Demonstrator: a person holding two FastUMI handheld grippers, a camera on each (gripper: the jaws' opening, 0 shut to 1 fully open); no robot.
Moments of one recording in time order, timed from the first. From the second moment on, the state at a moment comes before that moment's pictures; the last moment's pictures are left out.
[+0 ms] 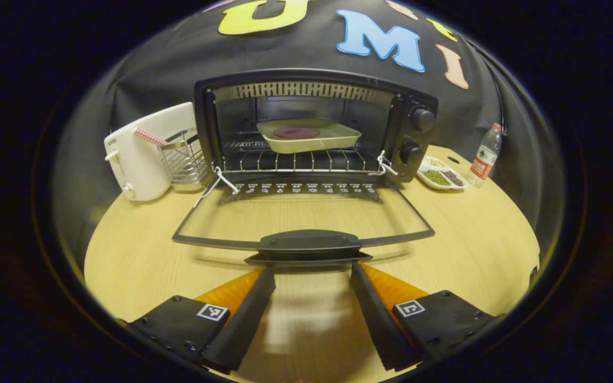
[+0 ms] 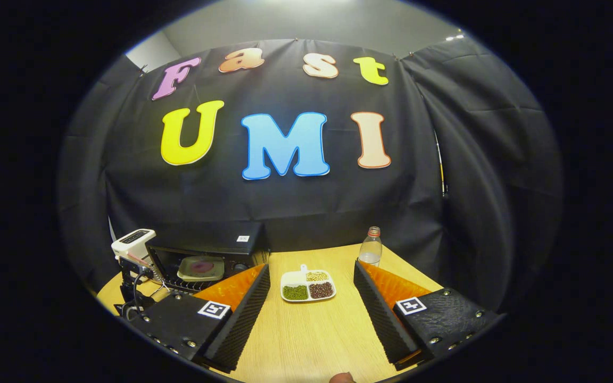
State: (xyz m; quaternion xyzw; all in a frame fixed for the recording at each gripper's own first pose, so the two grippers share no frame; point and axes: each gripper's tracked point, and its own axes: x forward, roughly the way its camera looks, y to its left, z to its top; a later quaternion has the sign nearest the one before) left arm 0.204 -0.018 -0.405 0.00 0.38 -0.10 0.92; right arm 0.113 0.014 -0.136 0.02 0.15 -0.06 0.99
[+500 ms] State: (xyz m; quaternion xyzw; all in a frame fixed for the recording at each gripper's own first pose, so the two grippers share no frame) left arm 0.216 -0.017 -0.352 0.00 0.32 -0.09 0.94; right arm 0.122 0.032 -0.138 0.02 0.15 -0.03 0.99
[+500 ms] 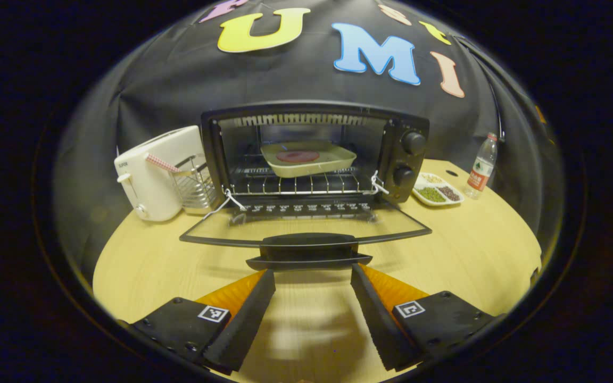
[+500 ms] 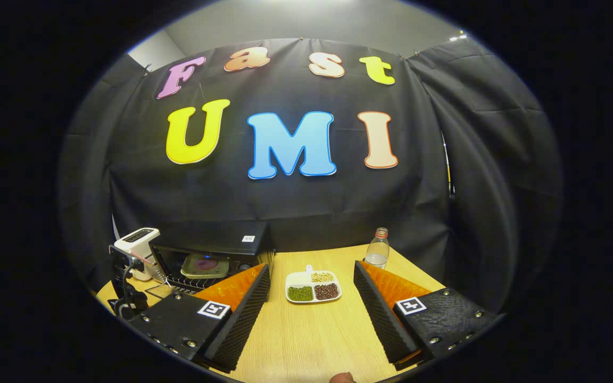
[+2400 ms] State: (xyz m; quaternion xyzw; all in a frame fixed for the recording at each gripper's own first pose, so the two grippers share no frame) left arm 0.056 -0.055 -0.045 -0.02 0.04 -0.03 1.00; right arm 0.032 0.027 -0.073 0.00 0.07 0.09 0.99
